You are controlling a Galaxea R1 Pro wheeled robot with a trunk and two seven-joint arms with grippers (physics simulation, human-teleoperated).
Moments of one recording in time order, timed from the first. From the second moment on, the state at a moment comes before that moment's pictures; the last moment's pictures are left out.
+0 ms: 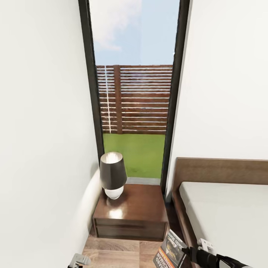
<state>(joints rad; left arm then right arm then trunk) -0.42 0.10 0.58 -0.20 -0.60 -0.03 -0.70 -0.60 -0.22 0.11 0.08 -0.42 0.06 0.64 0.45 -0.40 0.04</state>
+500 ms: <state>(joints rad) -0.42 0.10 0.58 -0.20 -0.60 -0.03 -0.70 -0.60 -0.22 0.12 0.08 -0.42 0.06 0.64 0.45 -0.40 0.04</state>
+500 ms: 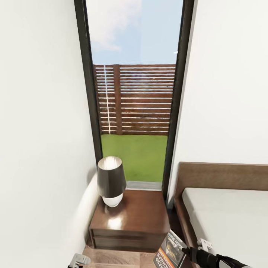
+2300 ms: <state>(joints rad) -0.42 0.10 0.58 -0.21 -0.59 -0.03 -0.81 -0.60 -0.22 0.11 0.08 -0.42 0.06 0.64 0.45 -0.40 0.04</state>
